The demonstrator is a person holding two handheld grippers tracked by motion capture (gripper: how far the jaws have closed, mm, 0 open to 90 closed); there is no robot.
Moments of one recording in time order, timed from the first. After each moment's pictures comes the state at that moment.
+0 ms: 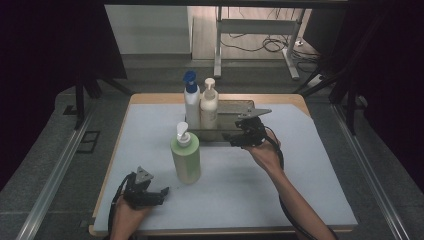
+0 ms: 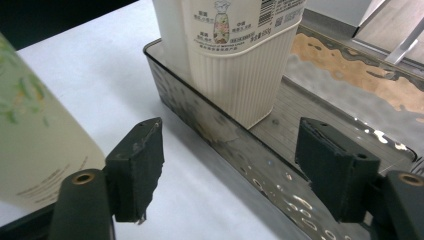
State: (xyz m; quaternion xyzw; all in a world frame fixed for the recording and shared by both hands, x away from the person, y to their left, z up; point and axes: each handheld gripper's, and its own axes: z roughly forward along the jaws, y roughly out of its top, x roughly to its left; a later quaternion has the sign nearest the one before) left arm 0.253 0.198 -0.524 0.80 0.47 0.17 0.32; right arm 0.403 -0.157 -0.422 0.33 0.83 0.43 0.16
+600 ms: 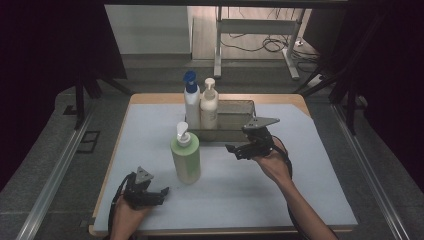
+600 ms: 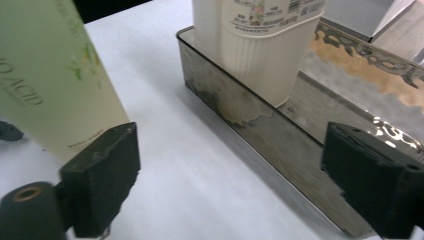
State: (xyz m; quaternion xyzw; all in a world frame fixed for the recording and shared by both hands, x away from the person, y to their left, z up) left arm 0.253 0.199 -0.524 0.80 0.47 0.17 0.32; right arm 0.372 -0.171 -0.420 0.29 0.84 0.44 0.15
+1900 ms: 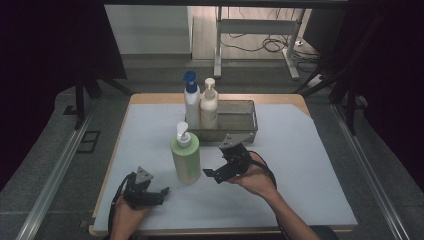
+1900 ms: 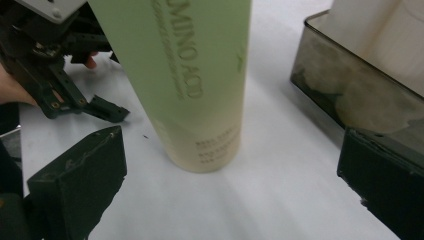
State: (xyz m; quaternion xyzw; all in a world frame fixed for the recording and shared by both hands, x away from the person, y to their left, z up) left arm 0.253 0.198 -0.524 0.80 0.47 0.17 0.32; right arm 0.328 -0.109 -0.432 0.23 0.87 0.44 0.08
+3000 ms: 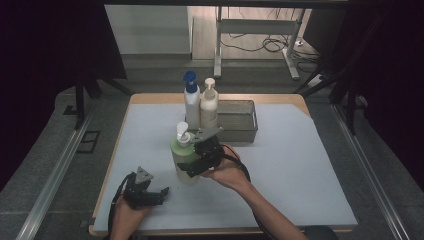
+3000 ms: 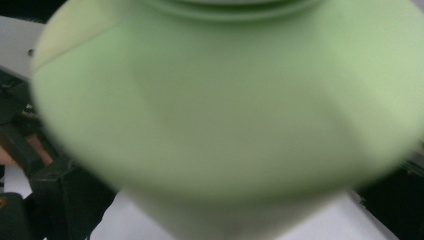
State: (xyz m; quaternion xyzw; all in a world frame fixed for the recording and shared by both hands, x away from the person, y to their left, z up) left arm 0.253 0.198 -0.524 0.80 0.47 0.17 0.33; right arm 0.341 -0.038 -0.427 0.21 0.87 0.44 0.09
